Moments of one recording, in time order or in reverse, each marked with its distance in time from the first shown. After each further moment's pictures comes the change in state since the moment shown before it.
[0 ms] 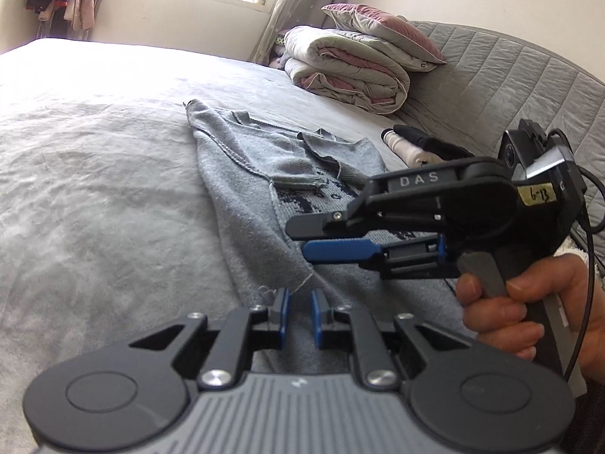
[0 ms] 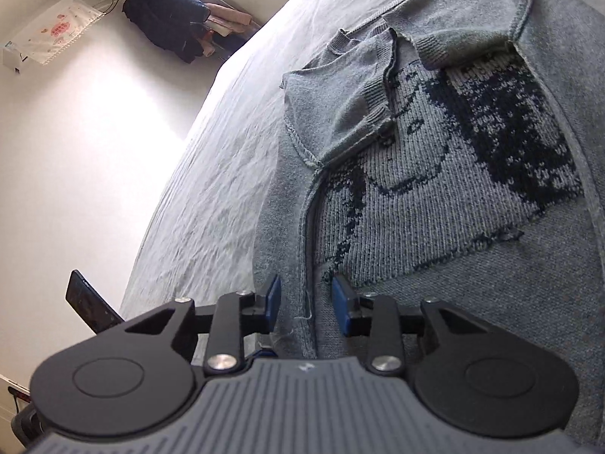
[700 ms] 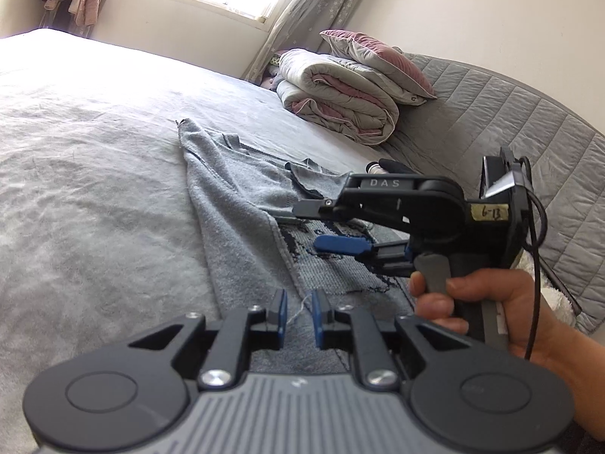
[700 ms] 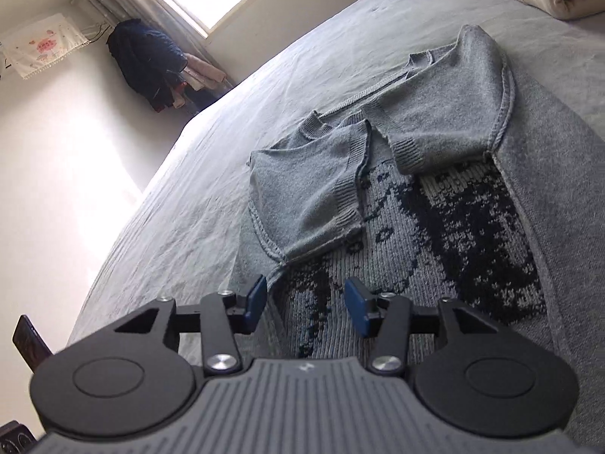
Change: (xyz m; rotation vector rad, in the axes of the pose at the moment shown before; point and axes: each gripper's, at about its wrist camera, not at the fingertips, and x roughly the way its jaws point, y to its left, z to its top) left arm -0.001 0.006 0.011 -0.076 -0.063 -0.084; right arm -0.016 0.005 0.018 -0.046 -0.239 -0.189
